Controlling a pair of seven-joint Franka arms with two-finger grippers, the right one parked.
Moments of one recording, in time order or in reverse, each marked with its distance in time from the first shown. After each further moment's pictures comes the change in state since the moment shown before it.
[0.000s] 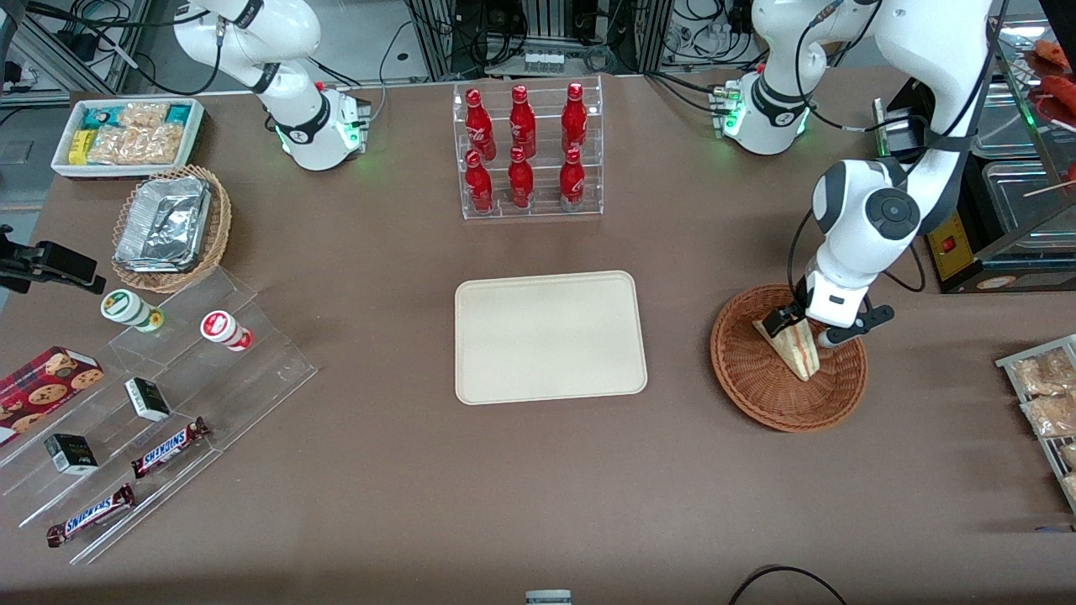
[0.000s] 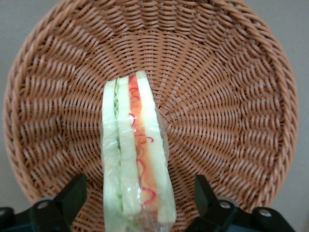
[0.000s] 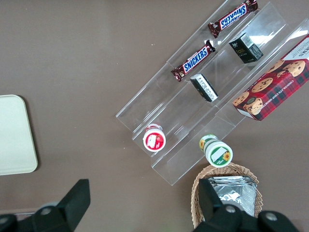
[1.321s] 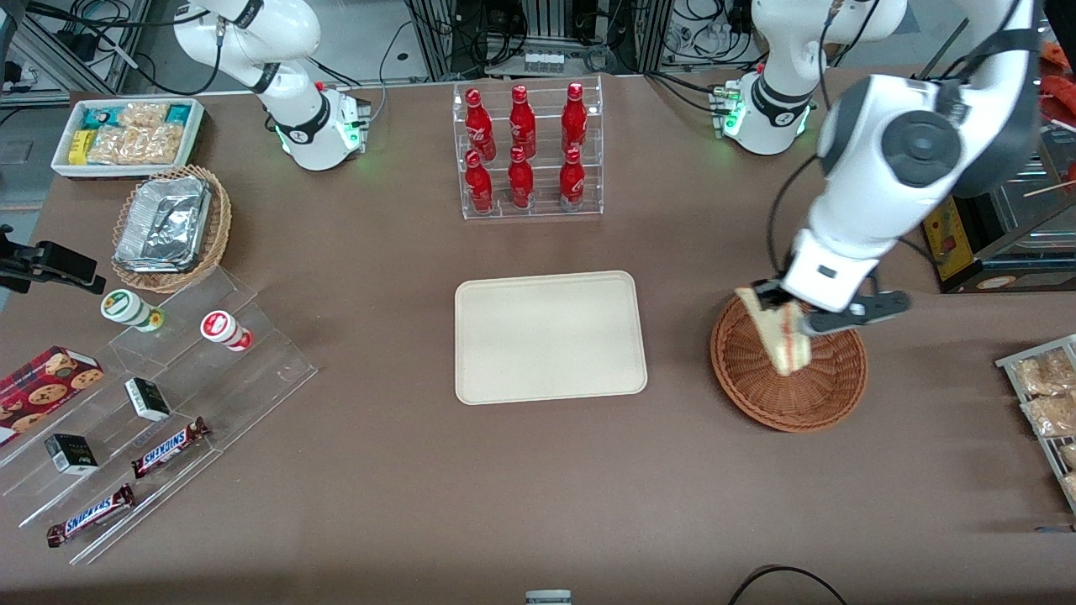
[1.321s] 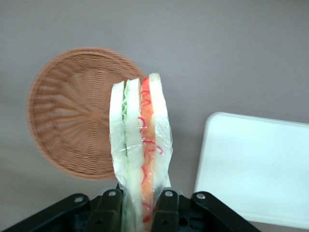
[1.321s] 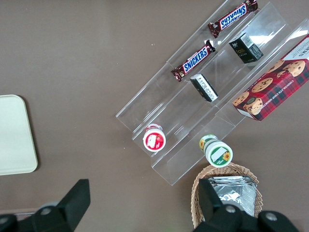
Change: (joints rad) arm -0.214 -0.076 -0.056 0.589 0.016 -0.737 -0.026
